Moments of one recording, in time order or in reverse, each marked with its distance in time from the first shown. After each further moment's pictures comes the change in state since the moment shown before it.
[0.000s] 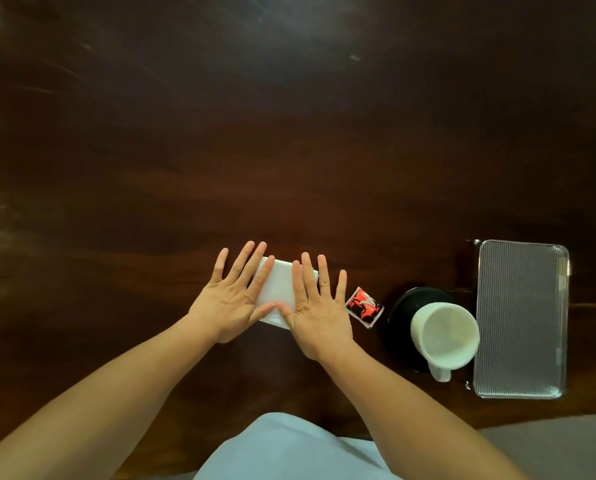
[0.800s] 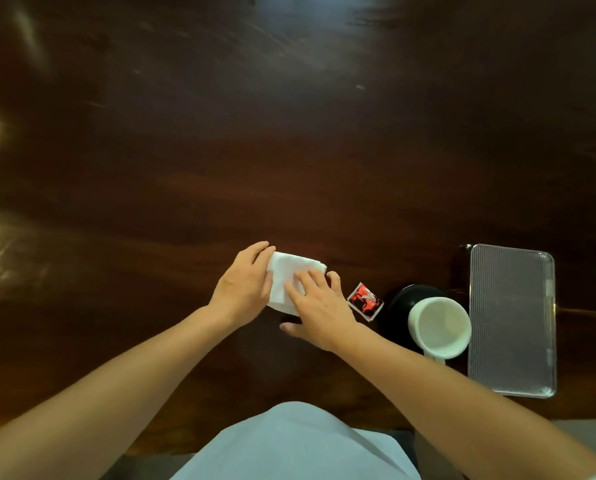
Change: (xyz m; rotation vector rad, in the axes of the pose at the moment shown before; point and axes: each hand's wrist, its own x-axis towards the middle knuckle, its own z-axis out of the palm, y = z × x) left_hand -0.025 0.027 -0.042 -0.518 0.414 -0.235; right_hand -0.022 -0.016 -0.039 -0.149 0.065 -0.240
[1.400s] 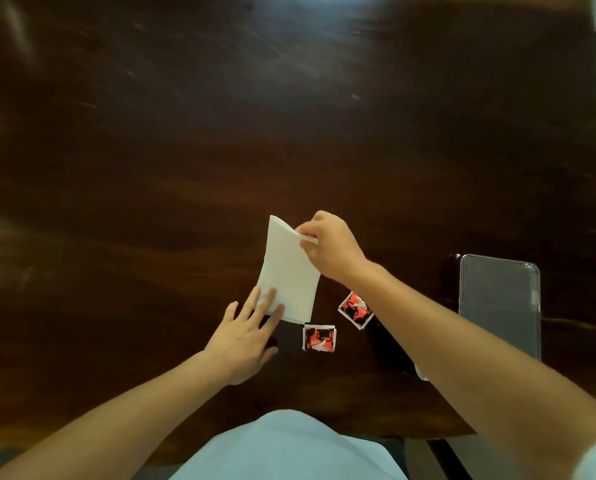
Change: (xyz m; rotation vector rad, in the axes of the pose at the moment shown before) left_hand -0.049 0.004 0.030 0.435 -0.560 0.158; right_hand 0.046 0.051 -0.094 0.473 0.262 0.178
